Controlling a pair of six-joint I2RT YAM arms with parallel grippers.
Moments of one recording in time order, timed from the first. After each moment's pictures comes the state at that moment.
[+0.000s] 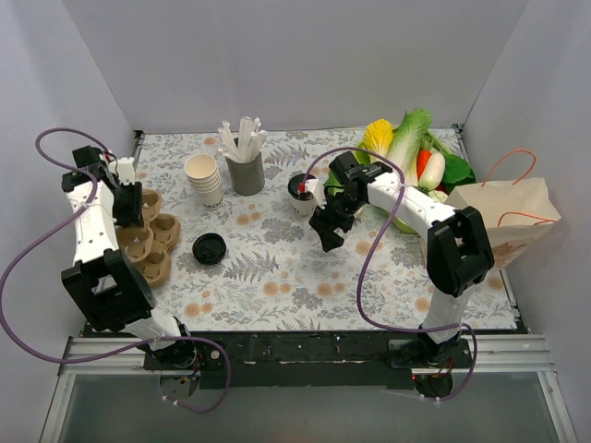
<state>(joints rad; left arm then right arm) 0.42 1.53 1.40 -1.04 0.12 0.36 0.57 1.81 1.45 -0.93 -0.52 -0.58</state>
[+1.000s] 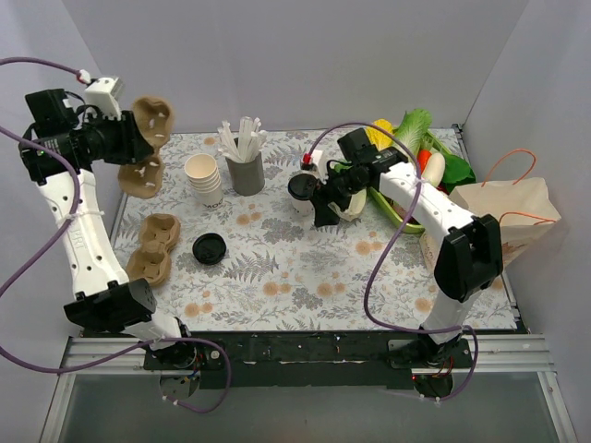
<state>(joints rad) 0.40 1.53 2.05 -1.21 0.55 0.27 0.55 1.77 1.56 -0.88 -0.60 -0.54</state>
